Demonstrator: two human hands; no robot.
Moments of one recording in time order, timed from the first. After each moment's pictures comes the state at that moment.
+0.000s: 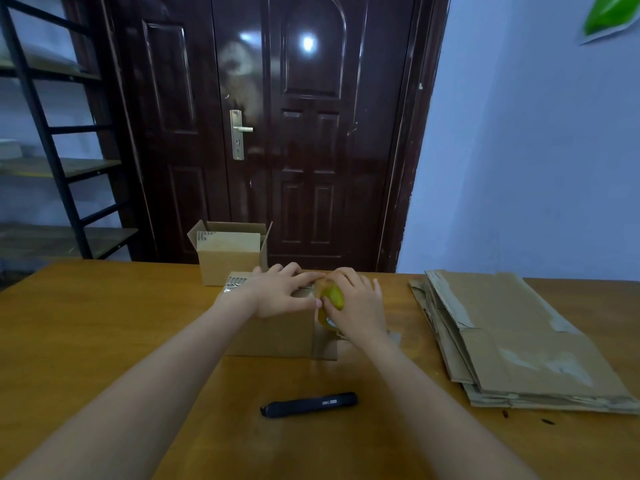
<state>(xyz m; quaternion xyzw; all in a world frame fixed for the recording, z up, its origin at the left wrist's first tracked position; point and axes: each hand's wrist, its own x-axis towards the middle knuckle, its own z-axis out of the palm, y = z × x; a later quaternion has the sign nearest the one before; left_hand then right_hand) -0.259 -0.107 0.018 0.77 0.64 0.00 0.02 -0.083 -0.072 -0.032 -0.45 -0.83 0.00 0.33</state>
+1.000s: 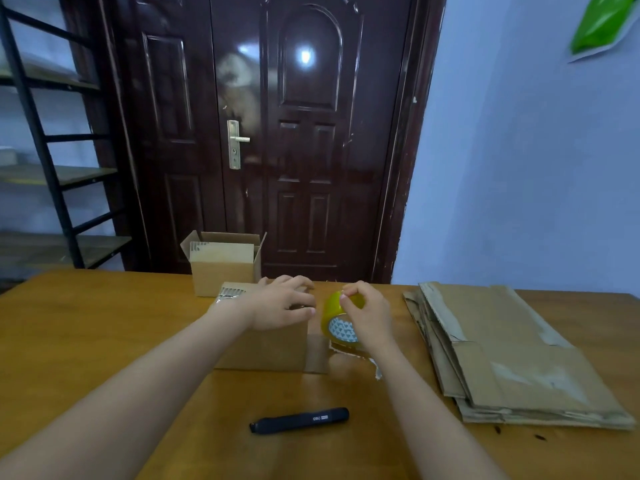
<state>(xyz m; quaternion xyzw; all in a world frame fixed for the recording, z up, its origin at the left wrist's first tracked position) -0.253 -0.104 0.018 0.81 0.58 0.04 0.05 -0.062 -0.052 -0.036 -0.49 -0.72 0.20 0.45</state>
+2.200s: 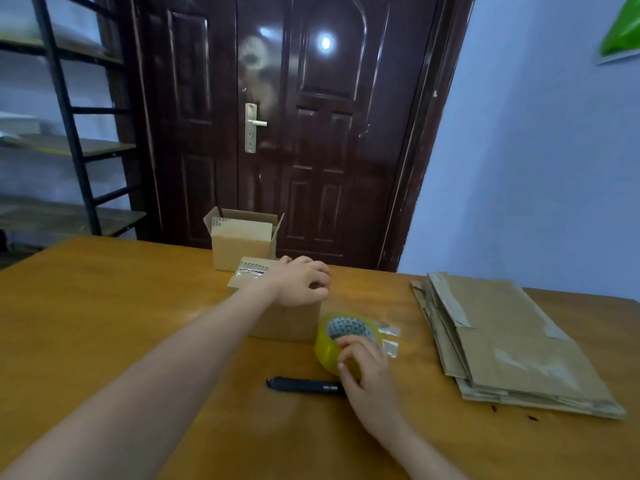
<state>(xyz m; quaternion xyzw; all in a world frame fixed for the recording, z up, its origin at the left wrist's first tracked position) -0.244 -0.108 0.015 0.81 0.59 0.07 0.02 -0.041 -0.163 -0.092 -0.37 -0.82 0.14 0.41</state>
